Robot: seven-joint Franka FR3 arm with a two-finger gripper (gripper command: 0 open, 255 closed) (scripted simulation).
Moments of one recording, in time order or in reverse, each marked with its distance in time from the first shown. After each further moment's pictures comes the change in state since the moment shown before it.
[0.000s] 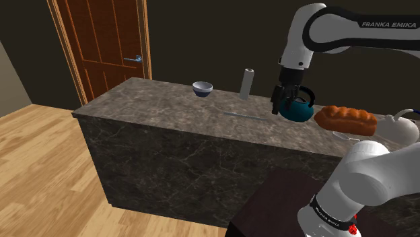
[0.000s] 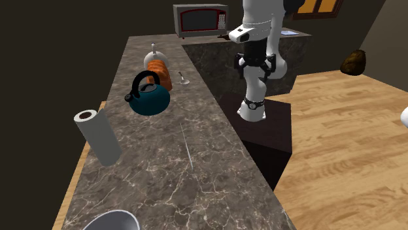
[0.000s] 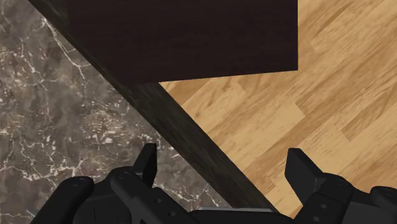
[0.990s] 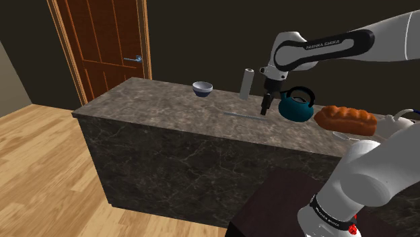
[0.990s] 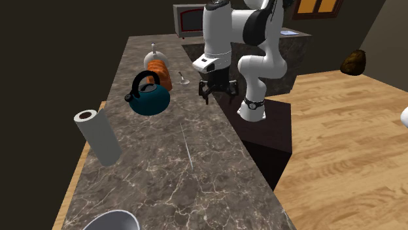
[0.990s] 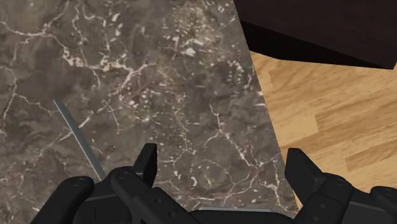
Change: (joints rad) arm 0.039 0.334 -0.231 0.045 -0.133 0.363 -0.513
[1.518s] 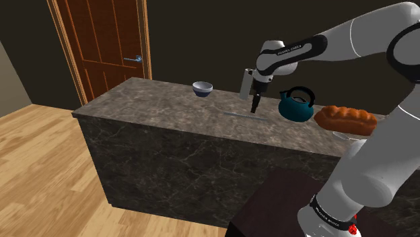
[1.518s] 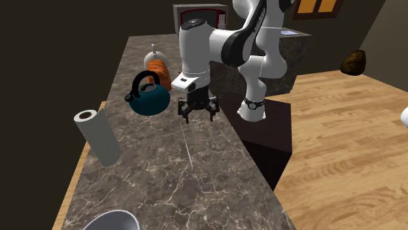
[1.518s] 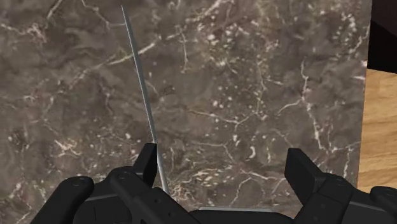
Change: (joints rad) arm 0.042 0.302 -0.103 0.172 0.073 0.174 -0.336
